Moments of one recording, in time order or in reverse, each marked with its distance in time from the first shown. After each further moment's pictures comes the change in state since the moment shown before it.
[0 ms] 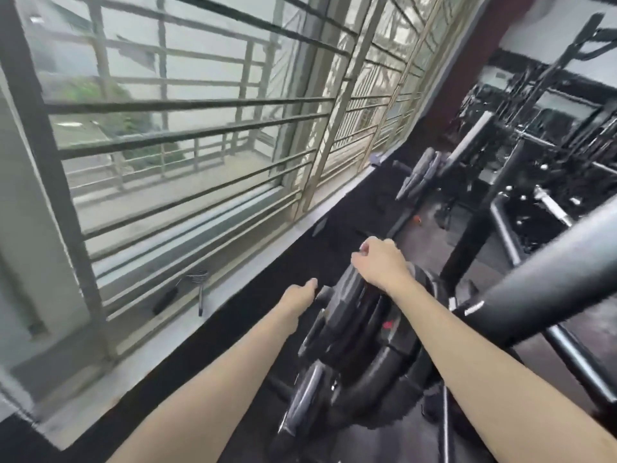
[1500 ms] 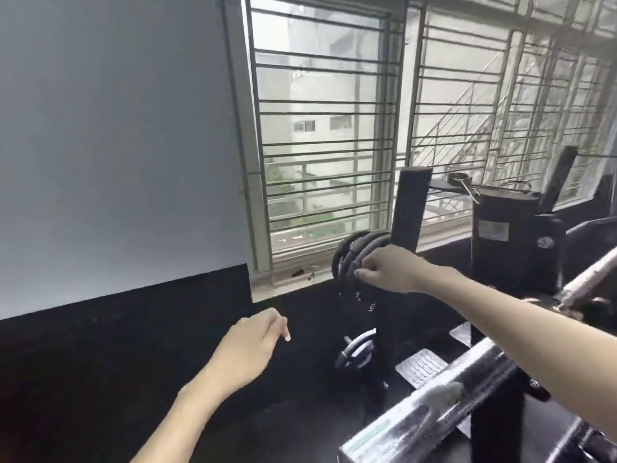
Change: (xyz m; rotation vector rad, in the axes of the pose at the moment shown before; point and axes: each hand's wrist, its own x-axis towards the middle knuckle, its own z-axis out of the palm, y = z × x) left_hand -0.607 -0.260 0.332 0.793 0.898 0.498; right_hand -0.375 0.376 -0.178 -0.105 -0.012 -1.259
